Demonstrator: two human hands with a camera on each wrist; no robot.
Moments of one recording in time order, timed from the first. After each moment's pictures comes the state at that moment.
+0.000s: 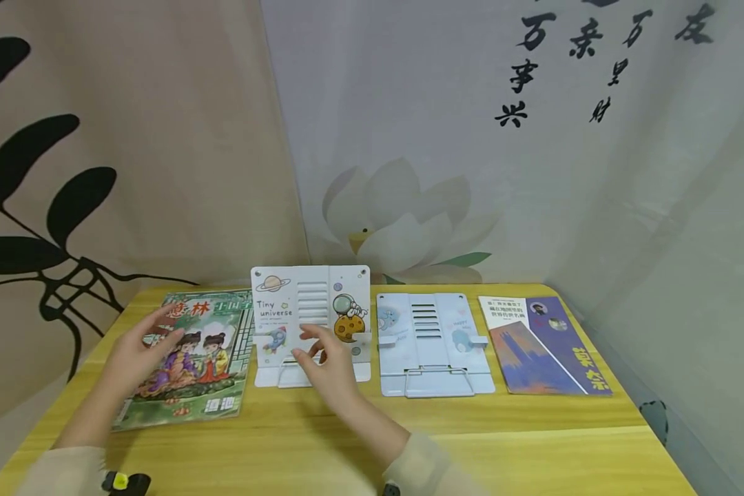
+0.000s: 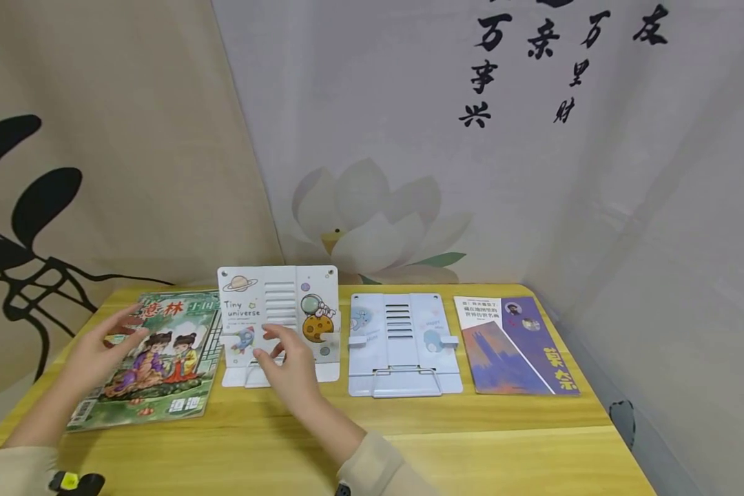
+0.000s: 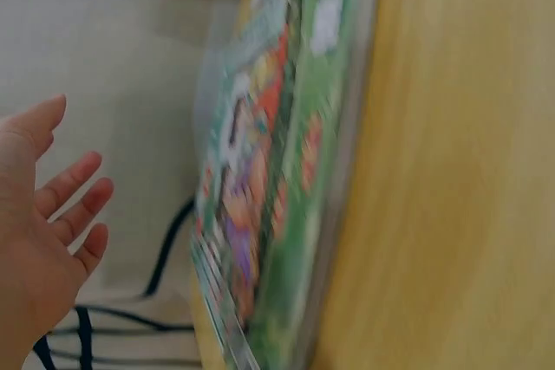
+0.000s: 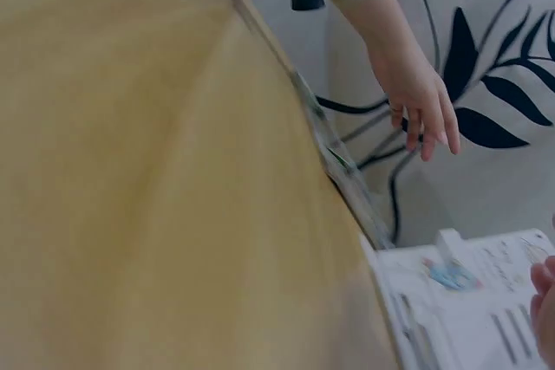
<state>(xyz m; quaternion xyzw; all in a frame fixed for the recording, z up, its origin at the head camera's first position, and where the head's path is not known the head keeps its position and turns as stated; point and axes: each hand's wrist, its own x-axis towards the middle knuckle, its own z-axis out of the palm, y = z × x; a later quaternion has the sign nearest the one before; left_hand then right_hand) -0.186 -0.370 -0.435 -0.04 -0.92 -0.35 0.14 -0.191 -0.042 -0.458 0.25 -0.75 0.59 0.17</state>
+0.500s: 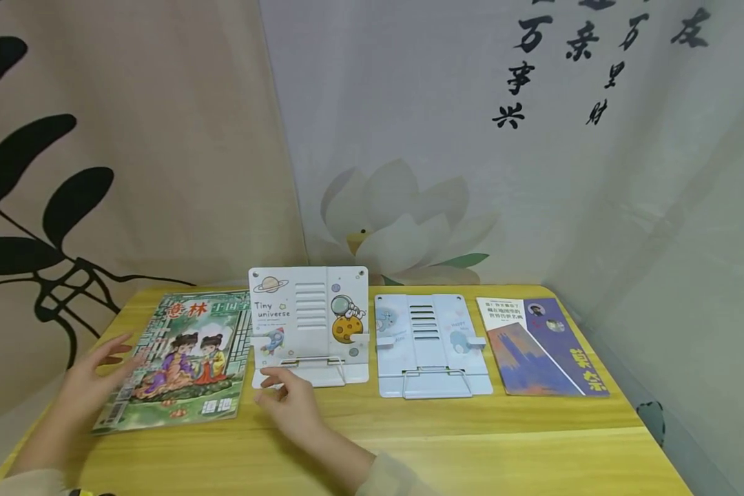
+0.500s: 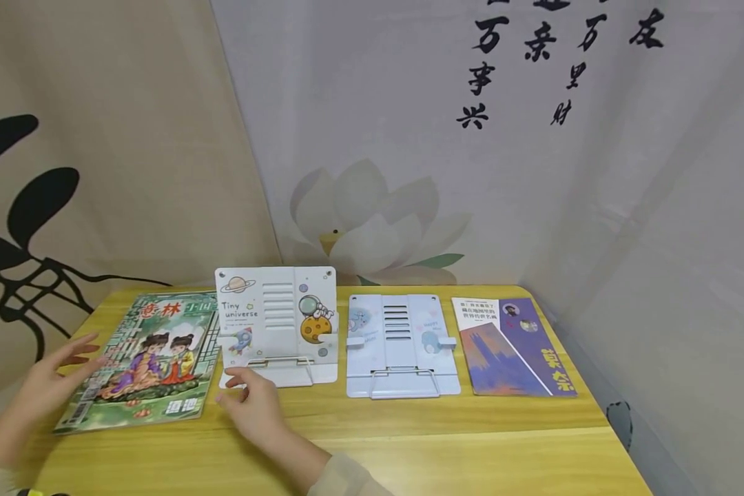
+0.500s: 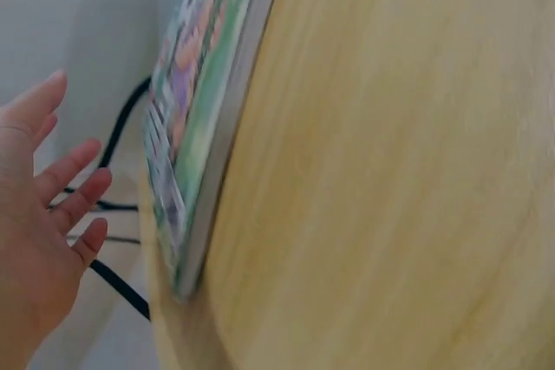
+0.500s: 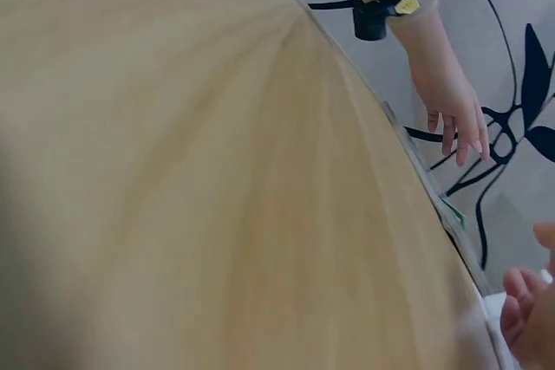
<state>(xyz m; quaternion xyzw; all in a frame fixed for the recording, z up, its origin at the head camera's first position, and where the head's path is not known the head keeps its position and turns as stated) -0.162 -0.426 -0.464 0.03 -0.93 -0.34 0.10 -0.161 -0.090 -0.500 0.20 -0.75 0.64 -0.01</state>
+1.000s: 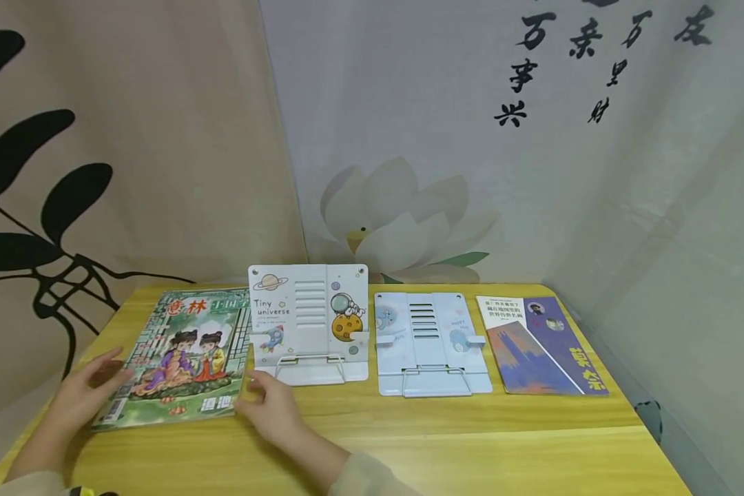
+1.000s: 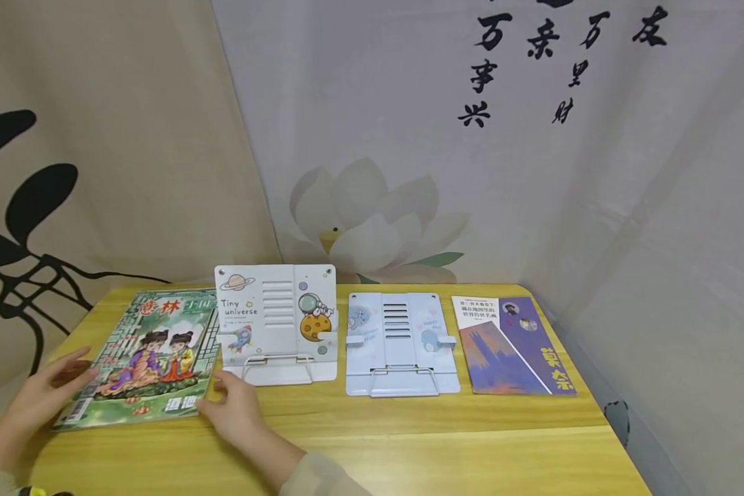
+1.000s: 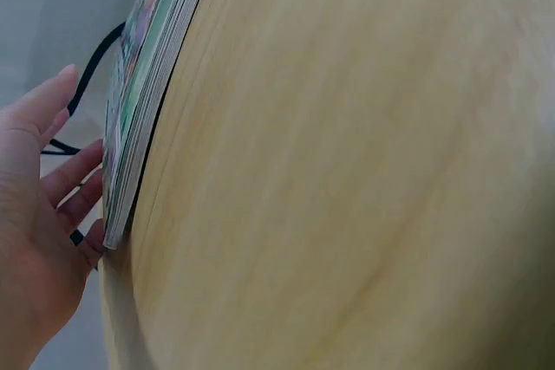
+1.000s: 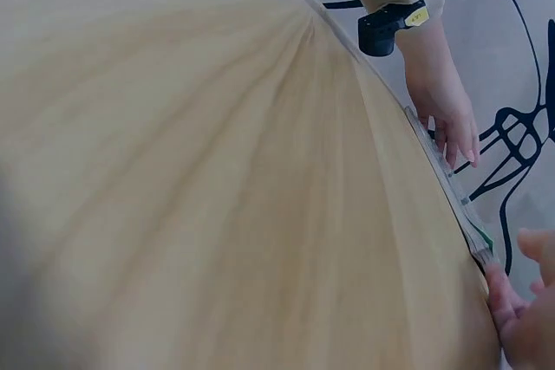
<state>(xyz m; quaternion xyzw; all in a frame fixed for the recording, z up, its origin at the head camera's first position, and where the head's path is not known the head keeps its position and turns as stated) -0.161 -0.456 -0.499 0.08 -0.94 -0.33 0.05 -0.157 -0.125 -0.505 0.14 -0.79 0.59 -0.04</state>
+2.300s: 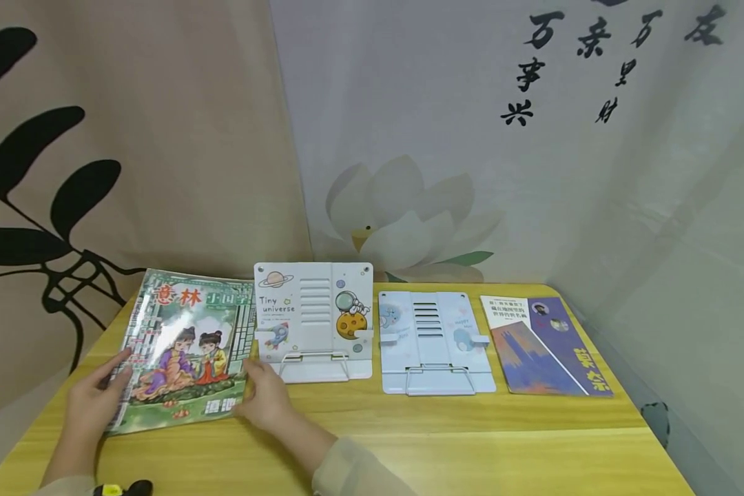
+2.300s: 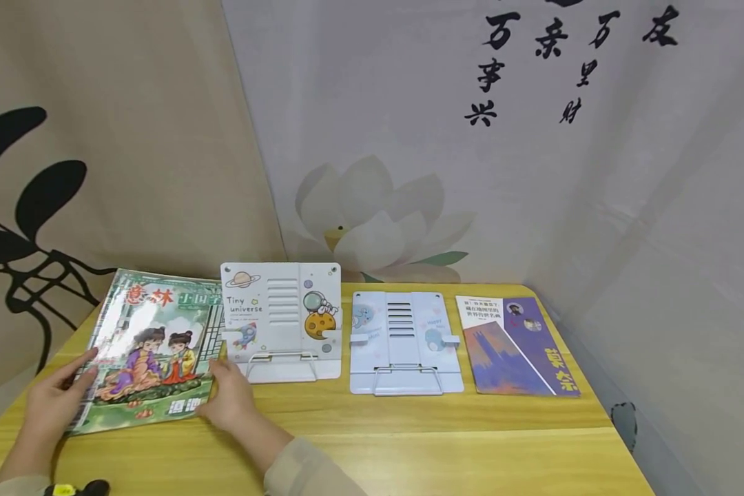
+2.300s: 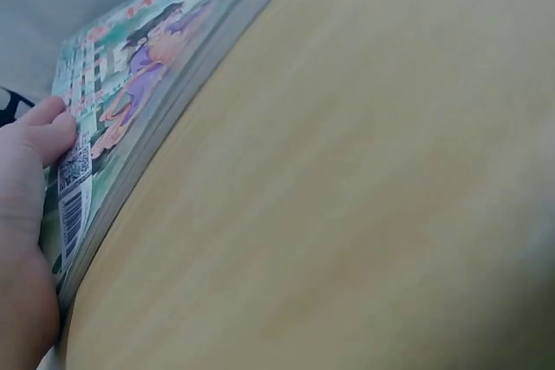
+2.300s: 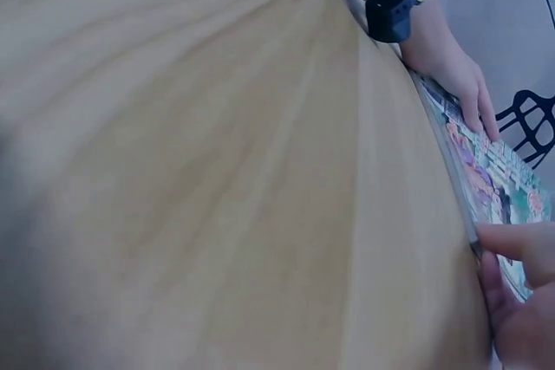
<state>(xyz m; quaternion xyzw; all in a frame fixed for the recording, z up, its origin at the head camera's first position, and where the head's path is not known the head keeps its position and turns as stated) -0.147 -0.431 -0.515 0.21 -0.86 -0.45 0.13 -0.172 -0.144 -0.501 0.20 -0.88 0.42 -0.03</state>
